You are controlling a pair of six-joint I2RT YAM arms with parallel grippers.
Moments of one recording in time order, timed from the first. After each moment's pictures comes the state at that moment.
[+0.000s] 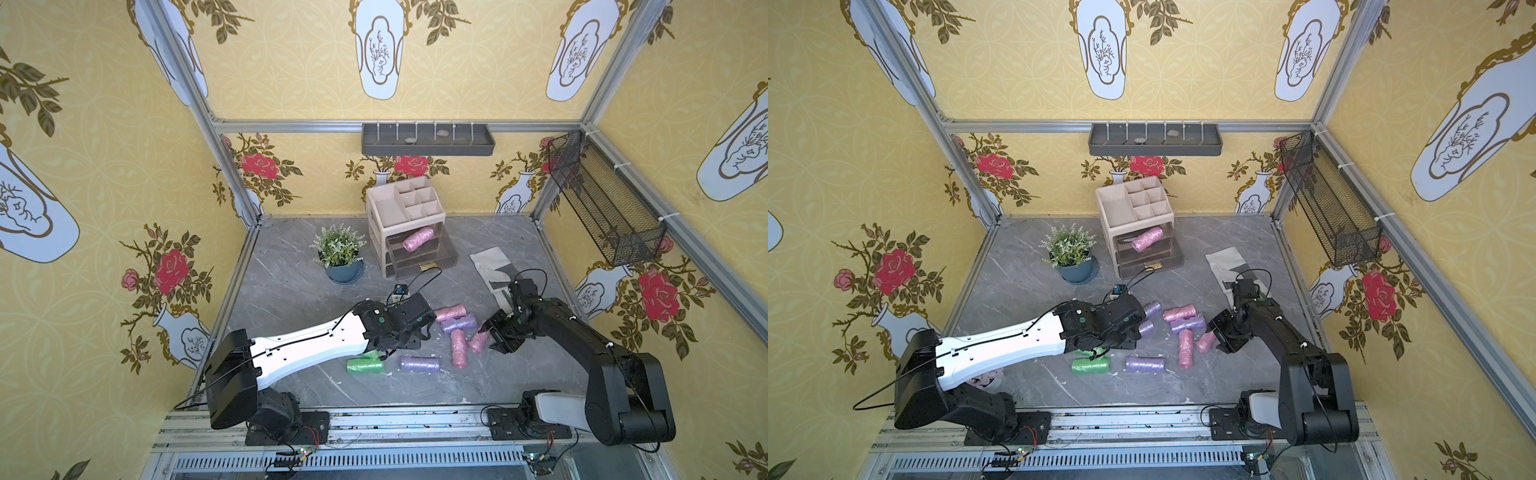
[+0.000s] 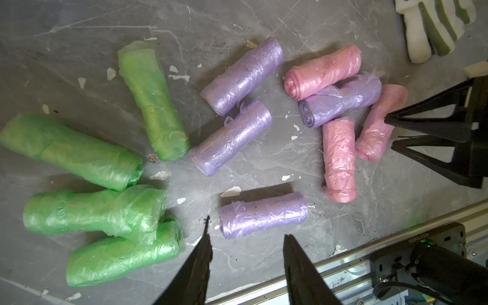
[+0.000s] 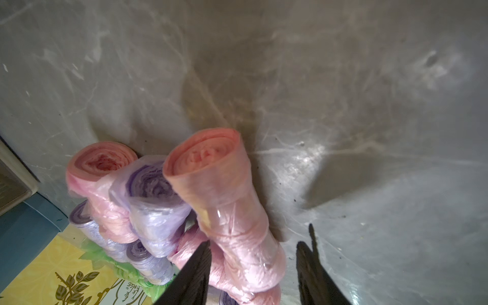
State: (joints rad) left arm -1.15 1.50 1.20 -0.83 -0.22 -0.96; right arm 0.14 1.30 0.65 -0.75 -0.38 0.96
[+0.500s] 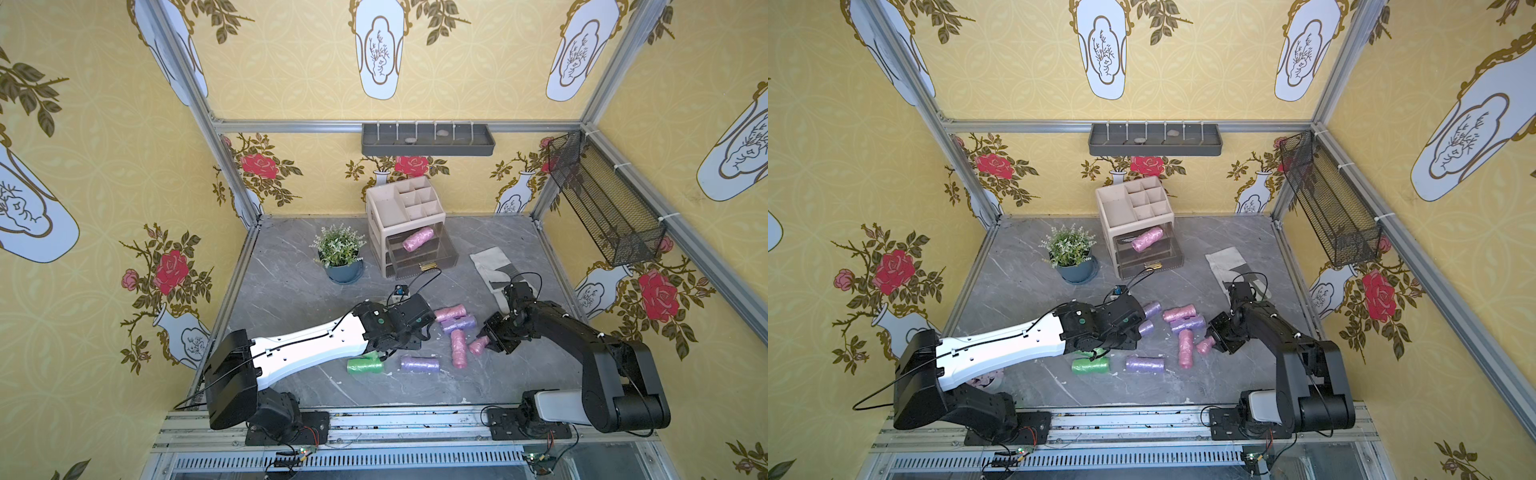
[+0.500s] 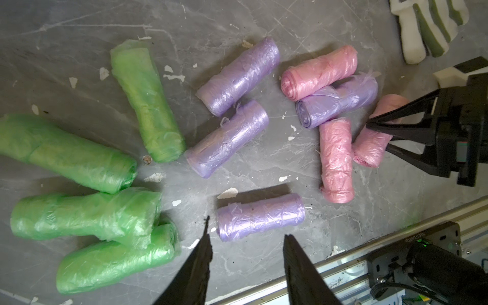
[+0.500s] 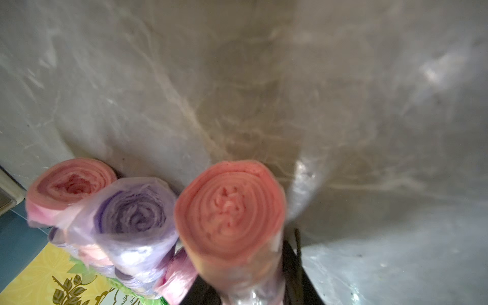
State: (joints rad) left arm -1.15 1.49 1.18 -0.80 -0.21 -0.96; right arm 0.15 1.35 0.60 -0.64 -0.39 0.98
